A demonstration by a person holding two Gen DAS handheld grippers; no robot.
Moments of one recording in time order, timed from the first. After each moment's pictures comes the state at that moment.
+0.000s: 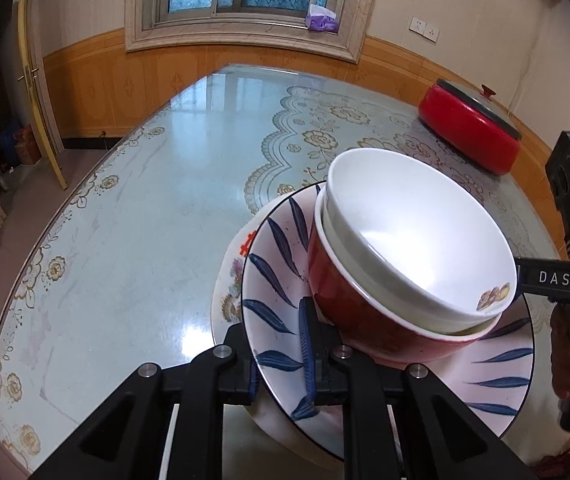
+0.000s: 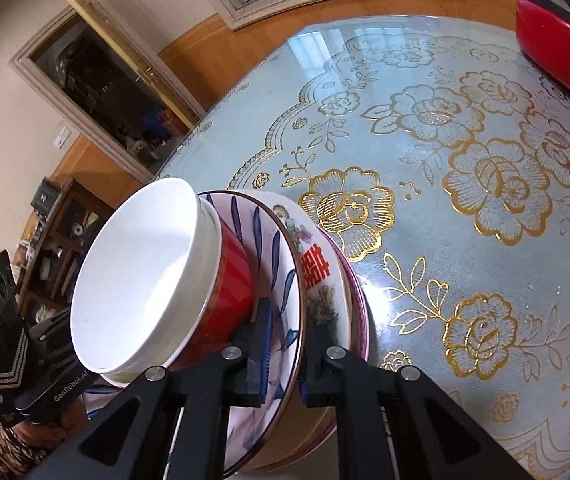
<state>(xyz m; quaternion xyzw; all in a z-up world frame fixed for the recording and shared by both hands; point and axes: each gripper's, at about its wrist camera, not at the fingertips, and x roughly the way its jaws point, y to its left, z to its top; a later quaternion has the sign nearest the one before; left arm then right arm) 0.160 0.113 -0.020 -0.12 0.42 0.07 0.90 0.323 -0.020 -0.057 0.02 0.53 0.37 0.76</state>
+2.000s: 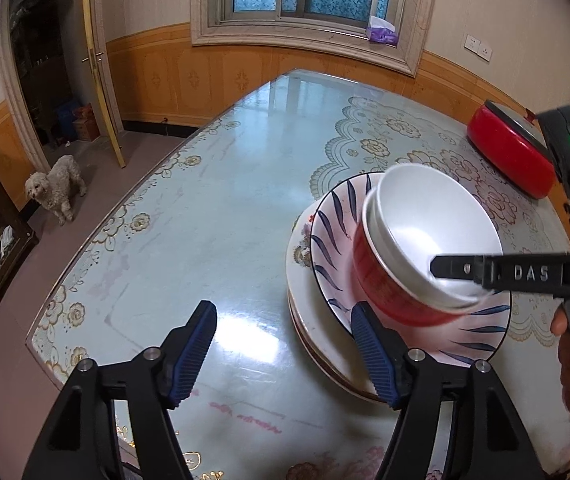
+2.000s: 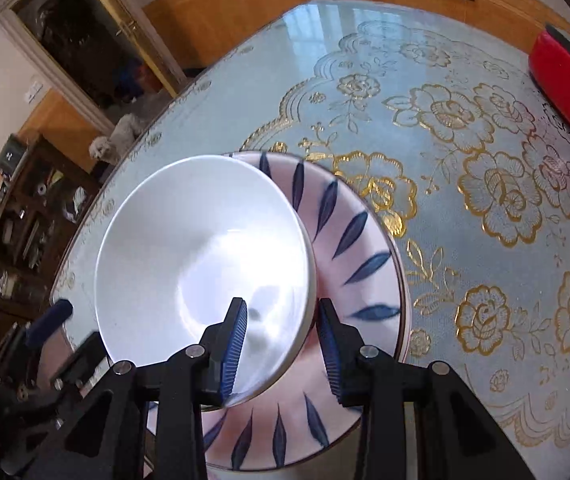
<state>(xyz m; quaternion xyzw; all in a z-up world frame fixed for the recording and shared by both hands) 0.103 0.111 0.009 -0.13 0.42 0.18 0.88 0.293 0.022 -0.038 -0.09 0.57 0.33 0.75</state>
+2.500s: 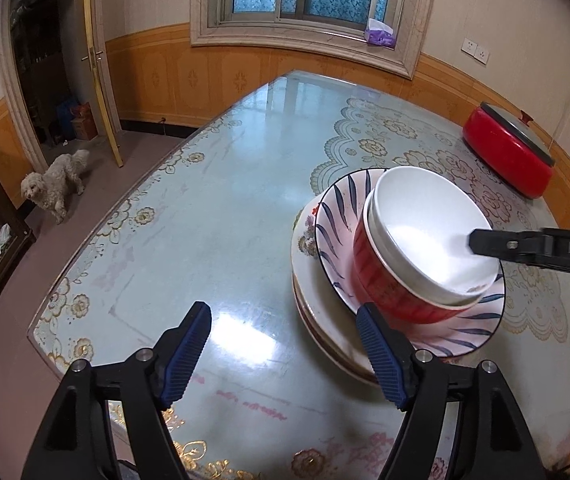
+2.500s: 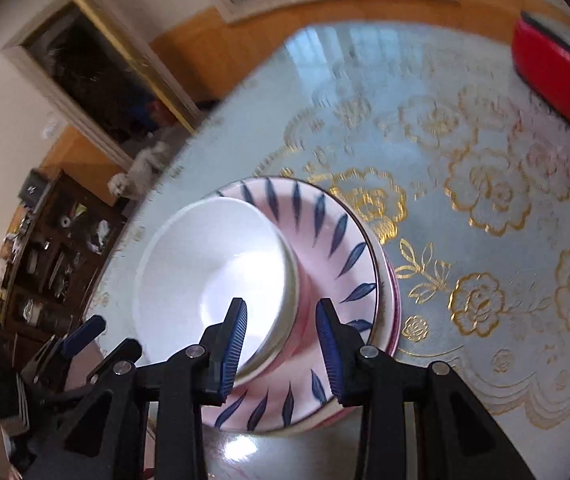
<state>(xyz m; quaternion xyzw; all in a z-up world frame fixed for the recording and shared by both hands) 0.085 0.112 0.013 -0.14 0.42 0.17 0.88 0.281 -0.016 -0.004 -0.02 0.52 0.36 0.78</state>
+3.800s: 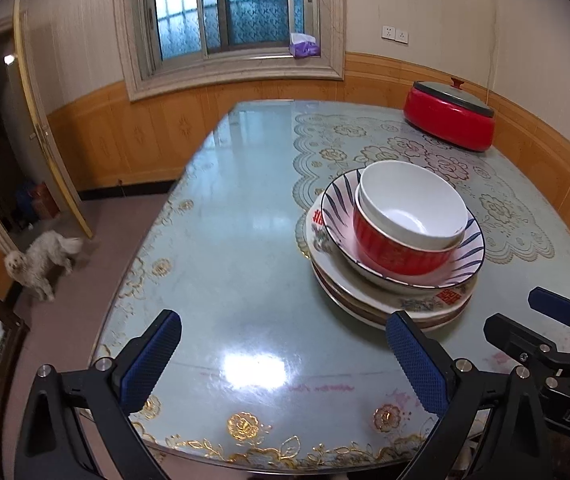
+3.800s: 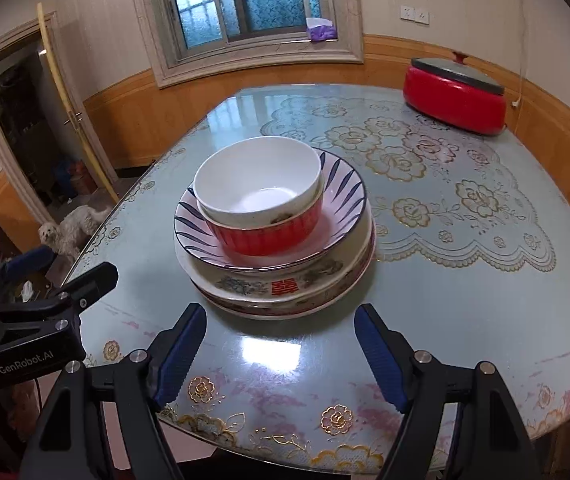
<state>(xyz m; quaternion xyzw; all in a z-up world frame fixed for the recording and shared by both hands) 0.042 0.145 0.029 -0.03 0.39 0.06 0.92 0.103 -0.004 -0.001 -0.02 0.42 0.16 0.89</state>
